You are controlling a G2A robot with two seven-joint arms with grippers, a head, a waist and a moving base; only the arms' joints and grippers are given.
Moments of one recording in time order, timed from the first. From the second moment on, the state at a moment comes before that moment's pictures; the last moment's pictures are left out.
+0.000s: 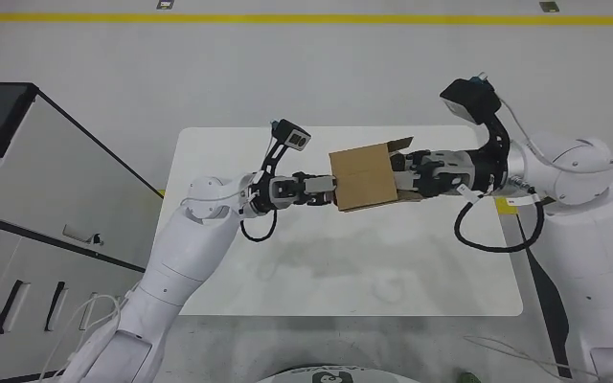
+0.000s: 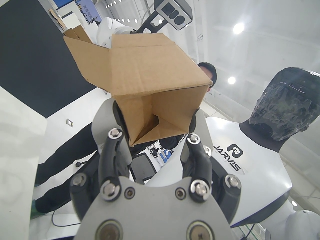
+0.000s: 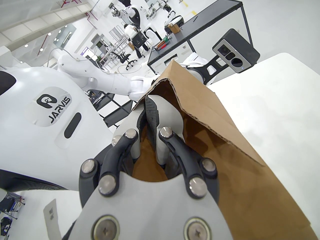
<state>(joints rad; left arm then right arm) 1.06 -1.25 -1.05 -1.52 -0.74 -0.42 -1.20 -1.03 -0.91 1.34 -1.85 0.51 -0.42 1.27</state>
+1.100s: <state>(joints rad) 1.06 -1.25 -1.04 -1.51 -0.72 -0.38 -1.21 -1.00 -0.91 1.27 -1.80 0.49 -0.39 1.30</state>
